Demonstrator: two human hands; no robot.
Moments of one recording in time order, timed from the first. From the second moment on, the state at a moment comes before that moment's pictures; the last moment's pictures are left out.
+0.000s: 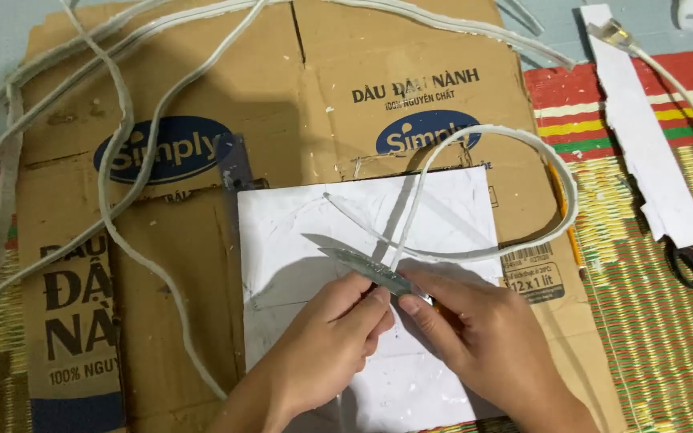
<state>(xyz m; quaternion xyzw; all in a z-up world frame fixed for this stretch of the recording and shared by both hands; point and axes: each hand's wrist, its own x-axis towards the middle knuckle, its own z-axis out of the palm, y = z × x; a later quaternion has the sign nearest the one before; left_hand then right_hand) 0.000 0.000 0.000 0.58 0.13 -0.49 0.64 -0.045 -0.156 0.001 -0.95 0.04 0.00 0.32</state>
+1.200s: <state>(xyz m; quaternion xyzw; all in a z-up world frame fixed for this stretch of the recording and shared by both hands) -0.006 0.008 -0.021 0.32 0.17 -0.56 0.75 -0.042 -0.164 0.000 -0.96 -0.06 0.08 0.25</state>
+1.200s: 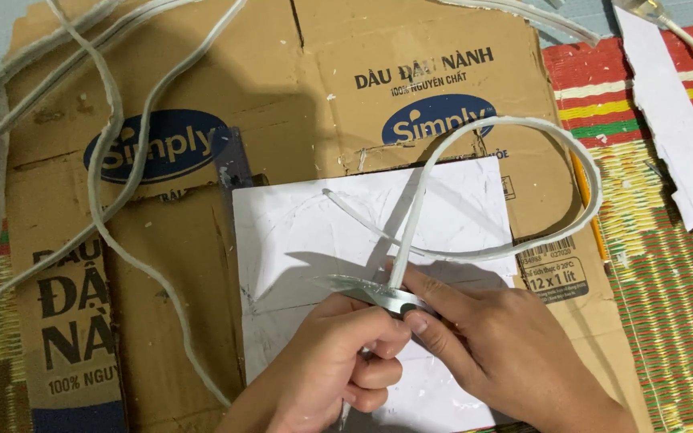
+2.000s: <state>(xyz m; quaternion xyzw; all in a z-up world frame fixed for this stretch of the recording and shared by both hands) -0.013 -0.002 -0.012 0.48 0.15 -0.51 0.70 -0.036 -0.167 0.005 -0.95 0.00 0.13 0.27</state>
